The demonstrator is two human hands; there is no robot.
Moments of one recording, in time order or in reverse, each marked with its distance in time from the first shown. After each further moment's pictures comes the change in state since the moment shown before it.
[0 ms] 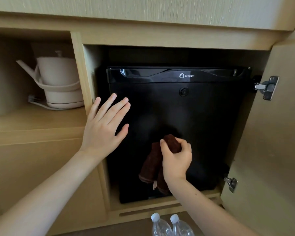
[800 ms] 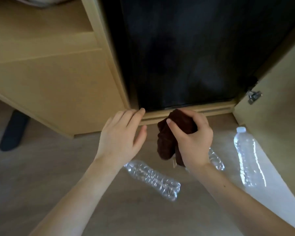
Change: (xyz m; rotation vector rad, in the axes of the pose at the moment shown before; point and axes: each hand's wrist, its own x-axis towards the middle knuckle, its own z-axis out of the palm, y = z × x) left_hand -0.133 0.087 -0.103 -0.241 -0.770 -0.323; right_hand -0.129 -0.009 -0.066 -0.305 -0.250 0.178
